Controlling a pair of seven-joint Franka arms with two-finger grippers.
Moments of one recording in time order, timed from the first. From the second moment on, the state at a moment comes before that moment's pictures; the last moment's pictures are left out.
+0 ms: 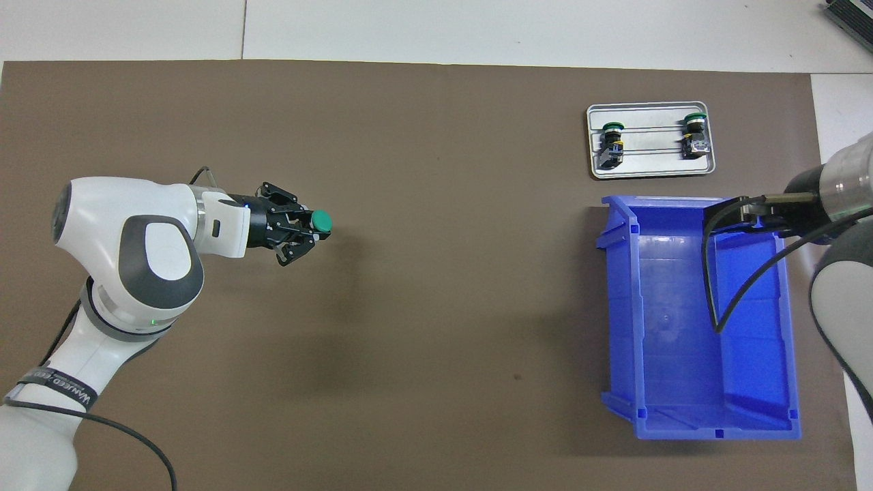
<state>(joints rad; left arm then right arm) -0.21 0.18 -0.03 -2.08 -0.97 2.29 1.59 0.03 -0.03 0.02 -1.70 -0.01 1.67 0.09</state>
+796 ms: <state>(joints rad) -0.18 0.08 -0.03 -2.29 -1.28 2.27 1.93 0.03 -0.03 0.02 -1.70 -0.01 1.67 0.09</state>
